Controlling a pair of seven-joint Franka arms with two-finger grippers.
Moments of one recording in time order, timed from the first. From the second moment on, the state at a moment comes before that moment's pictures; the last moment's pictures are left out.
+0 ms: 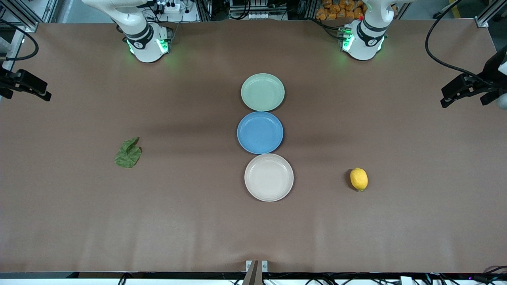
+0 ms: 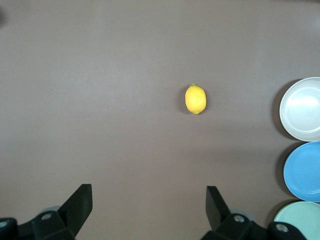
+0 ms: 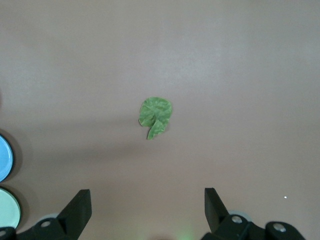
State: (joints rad) left arm 0.05 0.03 -0.14 -1.44 0.05 1.53 -0.12; right arm 0.05 0.04 -0.06 -1.39 -0.03 1.39 0.05
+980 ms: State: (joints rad) left arm 0.04 0.14 -0.14 -1.58 0.02 1.70 -0.12; right arm 0.05 0.03 -0.06 -1.39 -0.03 1.36 0.05
